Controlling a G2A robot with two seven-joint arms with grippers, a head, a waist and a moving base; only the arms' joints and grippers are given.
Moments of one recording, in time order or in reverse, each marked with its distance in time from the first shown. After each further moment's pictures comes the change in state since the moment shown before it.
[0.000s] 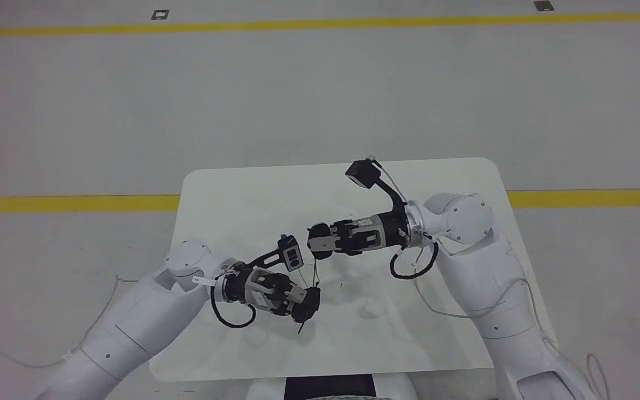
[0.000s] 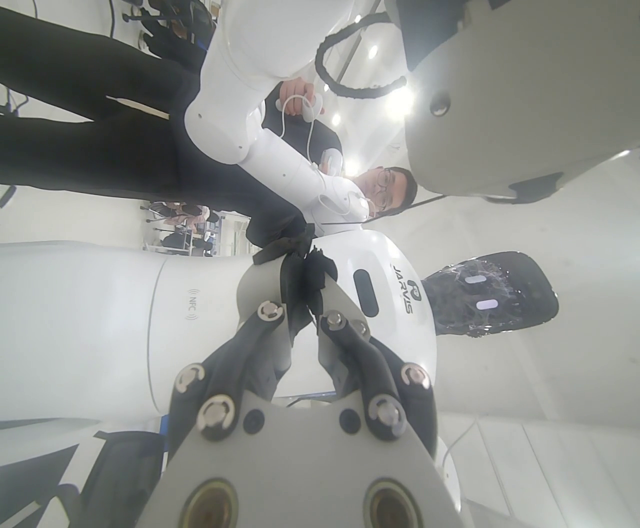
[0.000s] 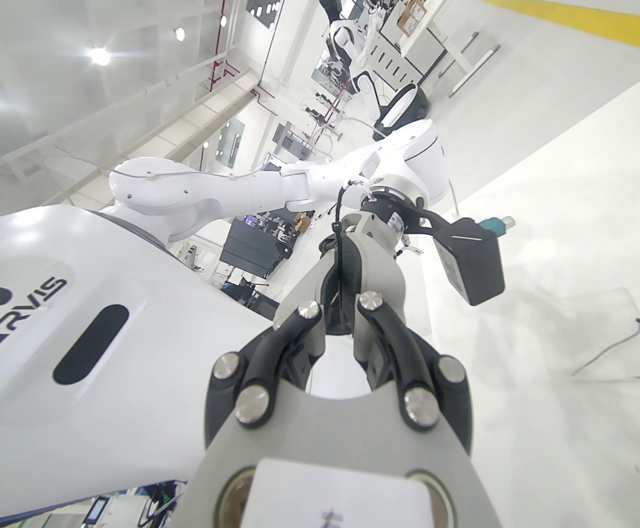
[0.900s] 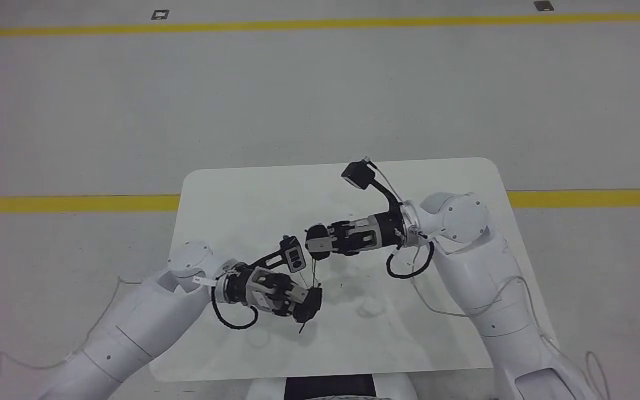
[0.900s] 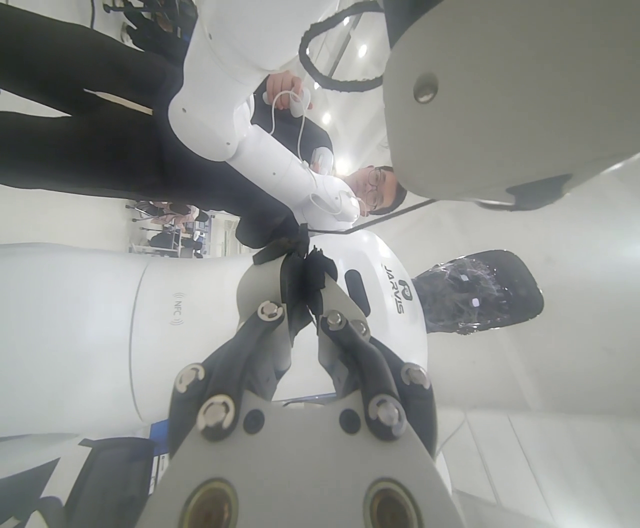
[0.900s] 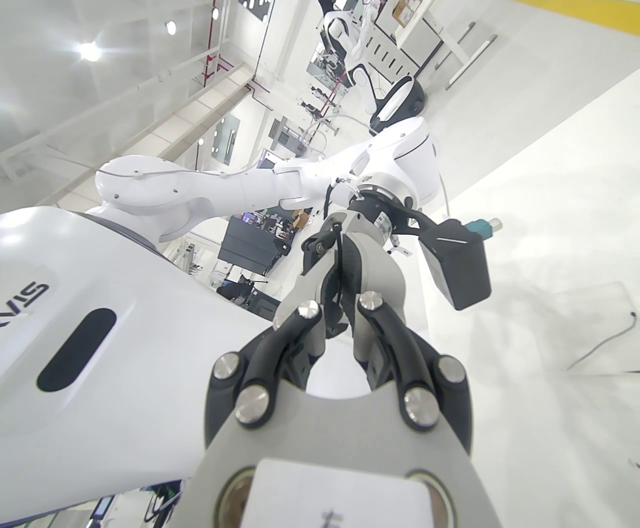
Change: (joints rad) left arm 0.009 -0.006 0.001 -0.013 -0.043 0.015 0.002; right arm 0.013 0.001 -0.019 0.019 -0.015 0.000 0.000
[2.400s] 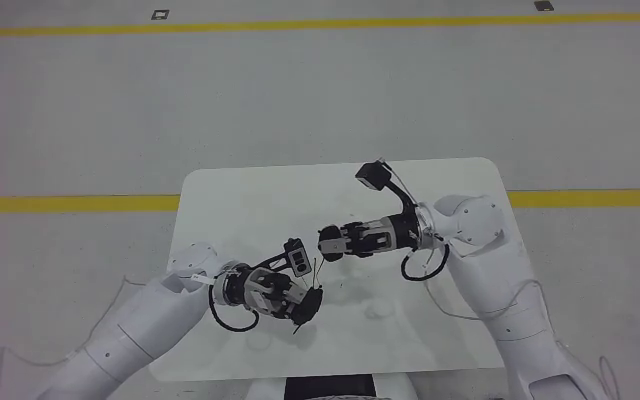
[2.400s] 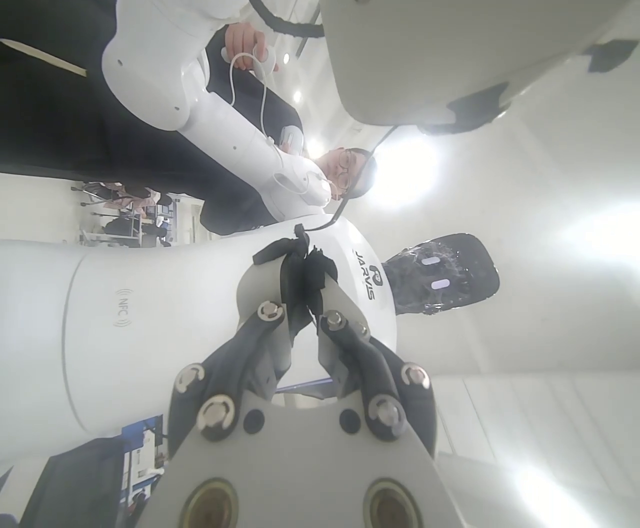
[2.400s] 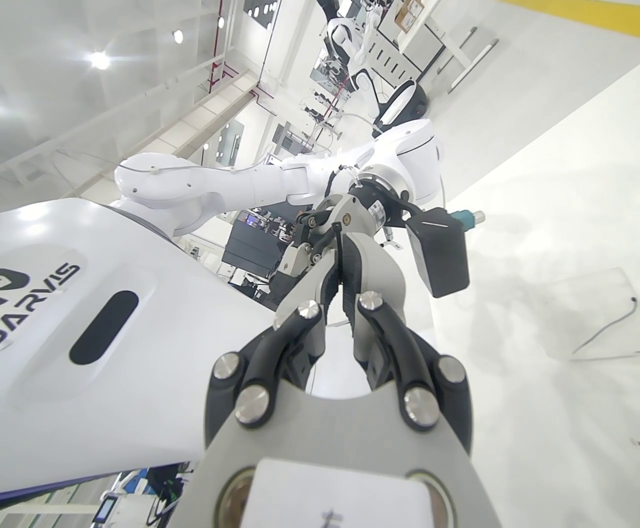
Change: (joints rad) left arm -0.026 0.015 0.061 -0.022 -0.118 0.009 -0.009; right arm -0.023 0.063 0.018 -0.037 0.064 0.000 0.000
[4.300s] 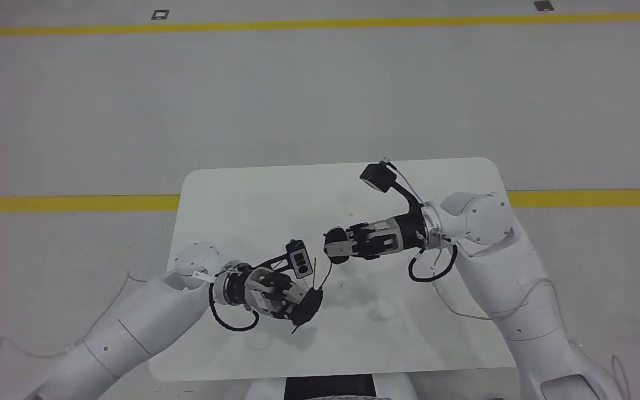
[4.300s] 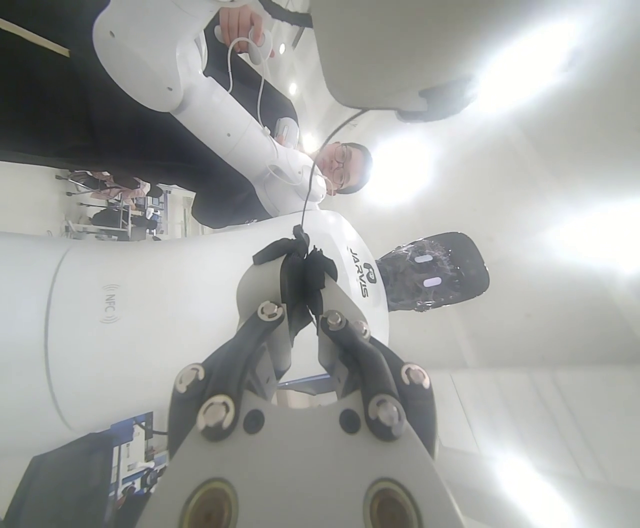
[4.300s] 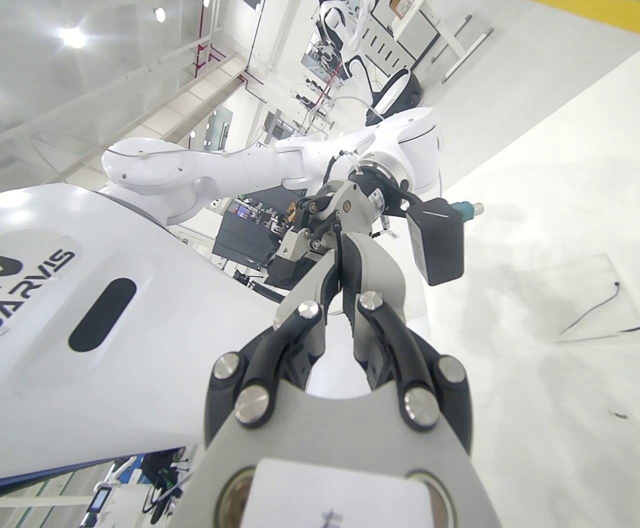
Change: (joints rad) left arm -0.058 0.027 0.083 0.009 -0.063 -0.015 0.000; right arm 0.013 0.054 -0.014 -0.032 0.018 0.000 0.000
